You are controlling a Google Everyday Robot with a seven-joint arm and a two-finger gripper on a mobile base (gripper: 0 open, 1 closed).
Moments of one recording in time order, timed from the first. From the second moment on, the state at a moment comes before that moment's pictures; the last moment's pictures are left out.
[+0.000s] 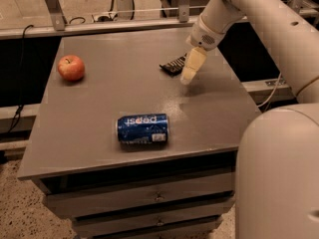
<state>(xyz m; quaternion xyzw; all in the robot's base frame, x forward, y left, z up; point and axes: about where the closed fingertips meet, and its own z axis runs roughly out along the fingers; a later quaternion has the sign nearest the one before) 0.707 -0.113 0.863 -0.62 0.75 0.08 0.22</state>
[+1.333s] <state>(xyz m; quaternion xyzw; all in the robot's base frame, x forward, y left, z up) 0.754 -0.088 0.830 -0.57 0.79 0.12 0.20</state>
